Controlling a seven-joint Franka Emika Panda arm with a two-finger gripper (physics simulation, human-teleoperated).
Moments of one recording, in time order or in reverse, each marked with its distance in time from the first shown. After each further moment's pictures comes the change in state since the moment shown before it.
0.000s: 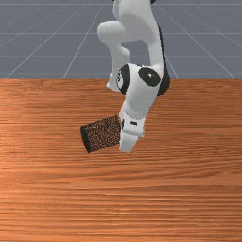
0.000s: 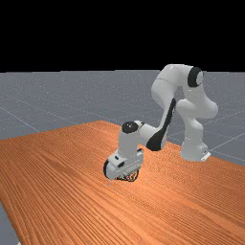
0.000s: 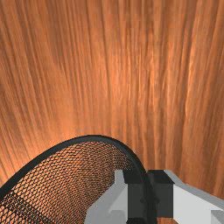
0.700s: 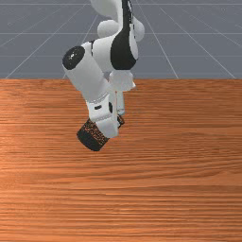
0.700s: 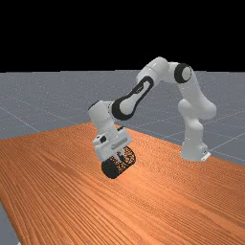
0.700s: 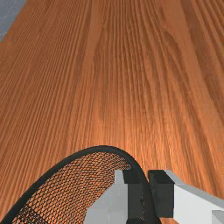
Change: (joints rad) arm -0.328 -0.053 0.143 0.181 0.610 -0.392 -0.581
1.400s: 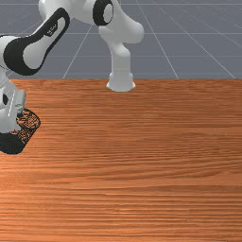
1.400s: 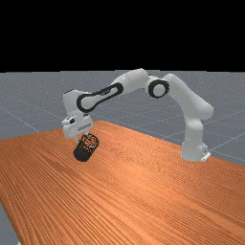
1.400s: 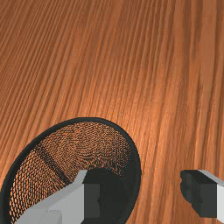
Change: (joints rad) arm -0.326 0.304 -0.136 0.552 -0.201 -0.134 -0.519
